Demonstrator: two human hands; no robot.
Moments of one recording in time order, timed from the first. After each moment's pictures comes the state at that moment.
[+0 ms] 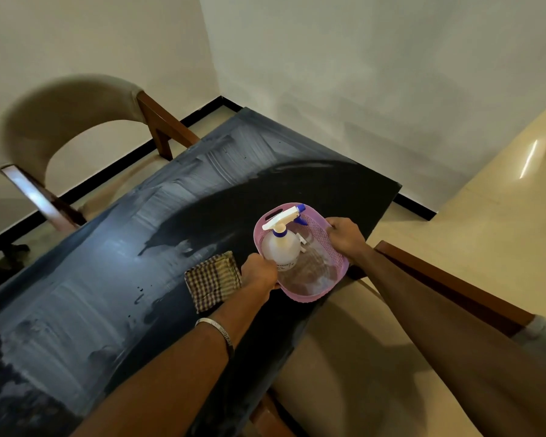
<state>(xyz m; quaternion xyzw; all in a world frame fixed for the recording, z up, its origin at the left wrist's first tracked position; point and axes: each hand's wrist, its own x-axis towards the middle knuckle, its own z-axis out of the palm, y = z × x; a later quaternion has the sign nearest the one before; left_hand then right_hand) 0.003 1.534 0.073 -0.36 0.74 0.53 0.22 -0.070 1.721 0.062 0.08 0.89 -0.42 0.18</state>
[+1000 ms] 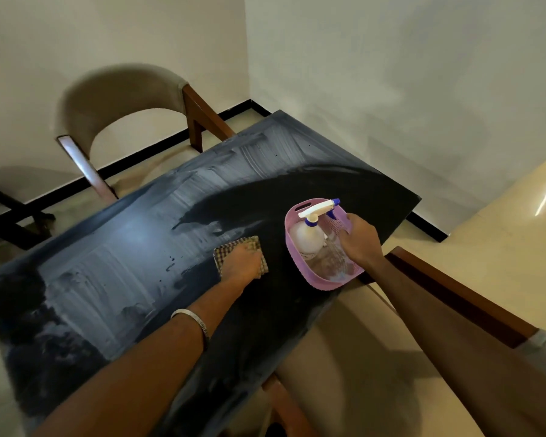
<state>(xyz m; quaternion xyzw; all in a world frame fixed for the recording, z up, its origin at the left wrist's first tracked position) 0.056 1.438 0.071 -0.26 0.84 0.45 0.11 -0.025 1.686 0.074 0.07 0.95 -0.31 0.04</state>
